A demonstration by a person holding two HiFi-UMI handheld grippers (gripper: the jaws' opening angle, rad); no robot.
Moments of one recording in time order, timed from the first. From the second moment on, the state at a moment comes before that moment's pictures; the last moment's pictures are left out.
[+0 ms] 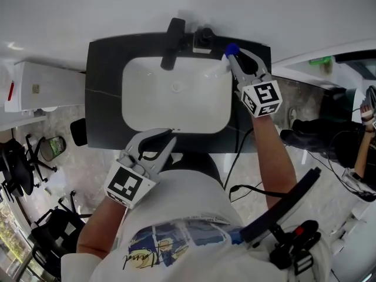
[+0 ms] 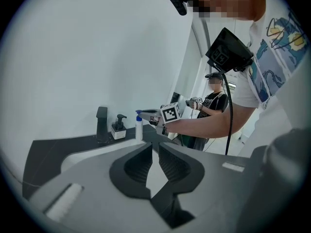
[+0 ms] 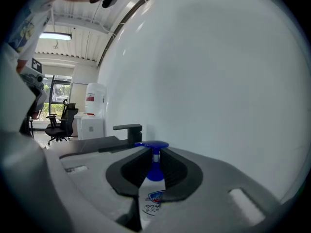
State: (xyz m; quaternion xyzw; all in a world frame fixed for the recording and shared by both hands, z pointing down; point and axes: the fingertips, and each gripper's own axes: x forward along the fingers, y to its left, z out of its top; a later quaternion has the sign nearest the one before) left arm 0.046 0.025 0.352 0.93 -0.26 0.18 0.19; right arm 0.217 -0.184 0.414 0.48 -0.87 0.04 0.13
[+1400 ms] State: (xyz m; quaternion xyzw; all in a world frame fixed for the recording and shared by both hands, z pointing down) left arm 0.065 -0.001 0.356 0.90 -0.31 0.20 0.22; right arm 0.229 -0.238 0.423 0.46 -0.88 0.01 0.05
